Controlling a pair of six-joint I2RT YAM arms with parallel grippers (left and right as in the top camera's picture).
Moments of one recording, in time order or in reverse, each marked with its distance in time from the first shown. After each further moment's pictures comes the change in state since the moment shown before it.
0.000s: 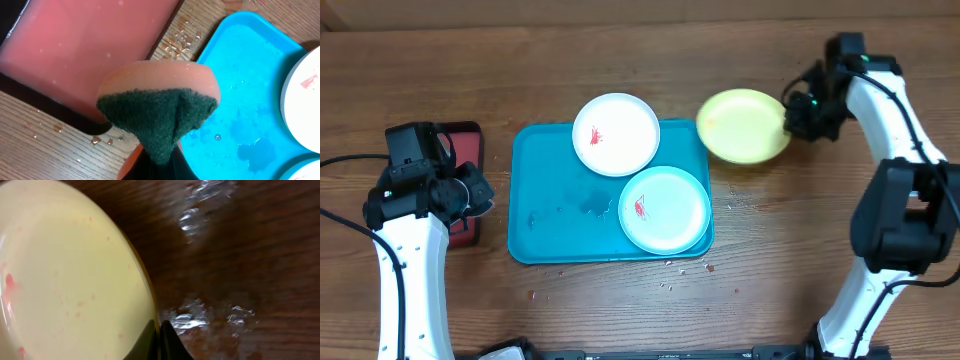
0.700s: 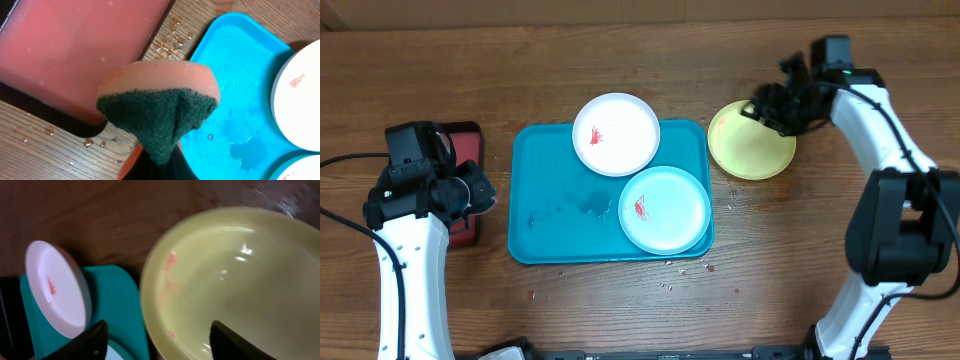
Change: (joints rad) left arm 0.000 0.000 0.000 0.013 0.034 0.000; right arm 0.086 -0.081 -0.130 0.293 -0.257 0.072
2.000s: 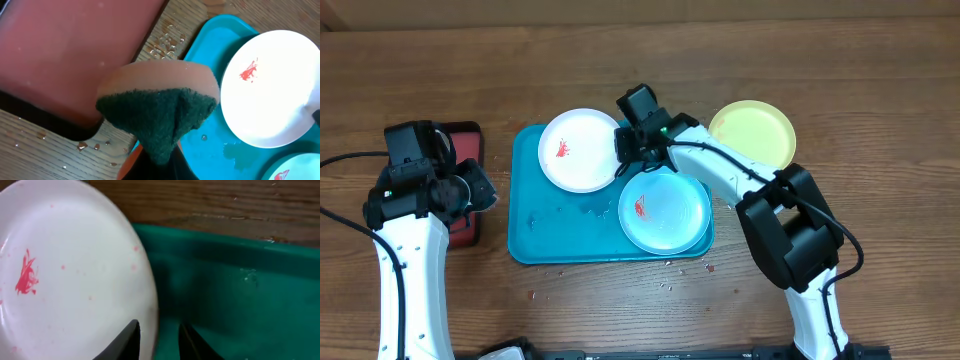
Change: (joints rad) left arm 0.000 0.000 0.000 0.014 0.024 0.000; right arm 0.624 0.179 0.026 0.317 0.448 0.230
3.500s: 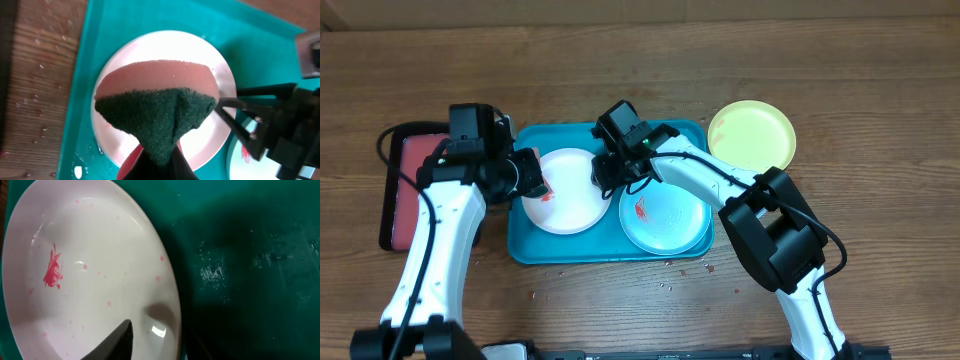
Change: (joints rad) left arm -0.204 0.175 0.000 0.096 0.153 0.058; right arm 0.074 0.040 0.016 -0.071 -0.280 -0.124
